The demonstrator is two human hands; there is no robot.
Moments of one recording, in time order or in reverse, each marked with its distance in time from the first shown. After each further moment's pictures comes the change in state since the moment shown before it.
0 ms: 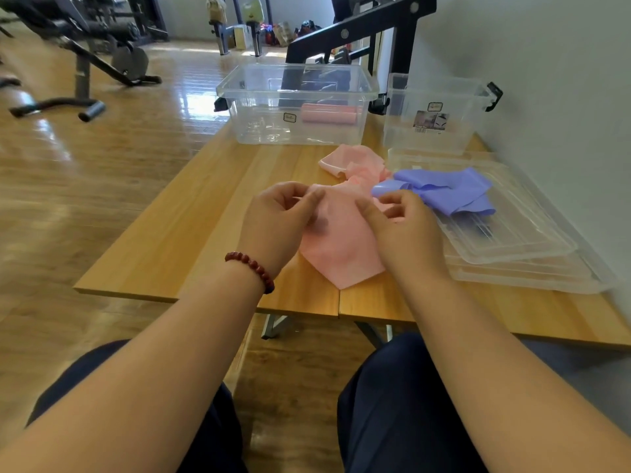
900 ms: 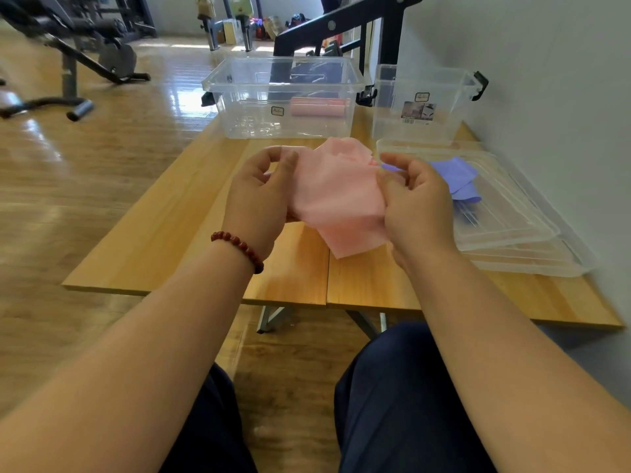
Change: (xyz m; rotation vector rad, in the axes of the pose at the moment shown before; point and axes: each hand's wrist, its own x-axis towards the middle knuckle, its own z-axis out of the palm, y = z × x) left_hand 0.005 0.018 0.003 -0.291 0.038 -0.092; right_hand 0.006 -0.012 -0.019 0.444 0.088 -0.012
